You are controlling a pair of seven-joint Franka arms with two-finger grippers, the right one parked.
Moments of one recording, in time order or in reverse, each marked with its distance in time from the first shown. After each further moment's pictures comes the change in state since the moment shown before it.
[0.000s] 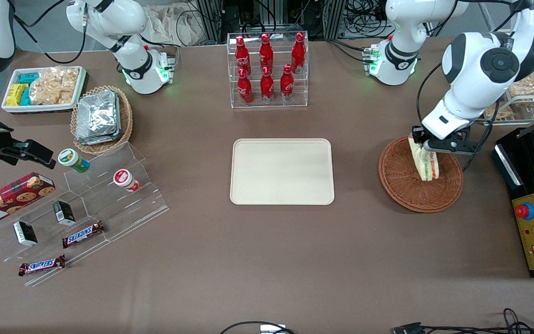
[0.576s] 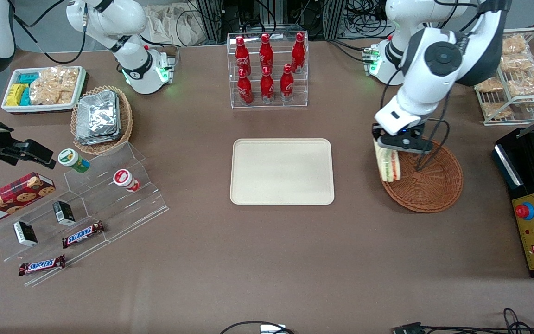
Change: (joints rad) arm -0.013 0.090 -0.237 0.112 -0.031 -0.001 -0.200
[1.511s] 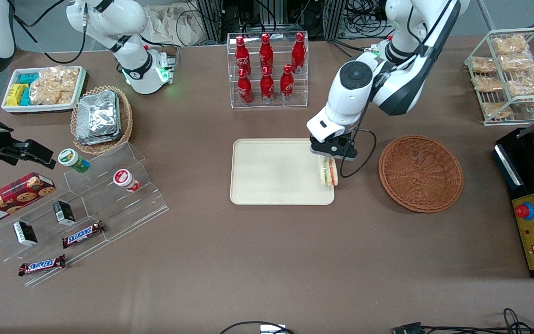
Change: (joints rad) arm -0.002 0.308 -0.252 0.067 0.212 0.233 -0.376
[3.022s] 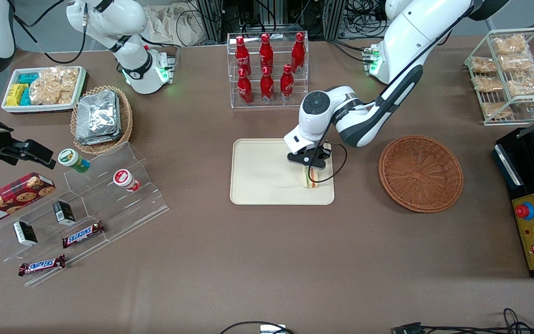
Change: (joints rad) arm -0.069 0.327 -0.020 0.053 0.394 0.047 -0.312
